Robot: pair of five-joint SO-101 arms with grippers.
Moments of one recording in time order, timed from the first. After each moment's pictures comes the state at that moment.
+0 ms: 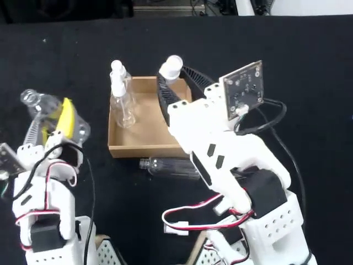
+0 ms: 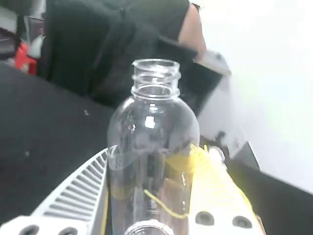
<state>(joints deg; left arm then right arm) -15.0 -103.4 72.8 40.0 17.5 -28.0 -55.5 27.8 45.9 -5.7</state>
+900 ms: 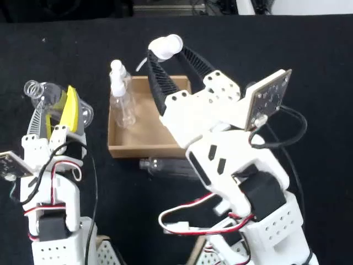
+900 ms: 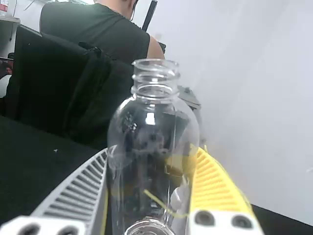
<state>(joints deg) -12.1 -104.0 82.8 18.5 17.5 -30.9 -55.5 26.9 31.0 -9.1</state>
